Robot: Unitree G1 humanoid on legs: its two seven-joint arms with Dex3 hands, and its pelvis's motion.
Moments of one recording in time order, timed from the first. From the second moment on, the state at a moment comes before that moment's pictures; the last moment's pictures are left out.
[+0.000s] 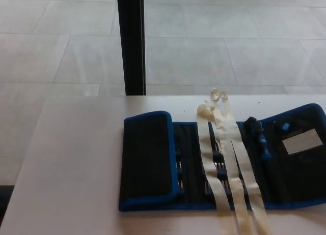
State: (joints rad) left_arm 0.04 0.57 0.37 1.12 -0.04 -0.06 0.04; right_arm -0.04 -0.43 -0.58 1.01 0.13 0.04 0.00
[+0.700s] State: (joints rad) left_arm 0.00 0.63 0.55 1.23 -0.11 -0.06 0.07; right_arm -0.40 -0.65 -1.09 0.97 0.38 0.11 -0.20
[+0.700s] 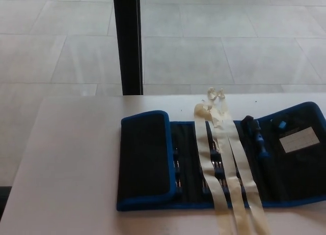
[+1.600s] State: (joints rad) left_arm 0.01 0.64 0.58 1.24 -0.13 -0.06 0.08; right_arm -0.38 -0.37 -0.73 0.28 0.56 0.38 -0.13
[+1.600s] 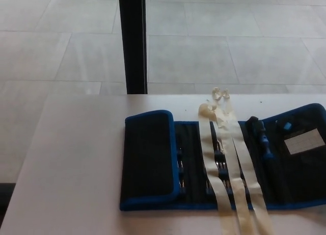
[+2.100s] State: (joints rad) left_arm 0.02 0.66 0.59 1.26 -0.15 -0.07 0.09; right_arm -0.29 -0.45 -0.48 0.46 0.53 0.57 0.00
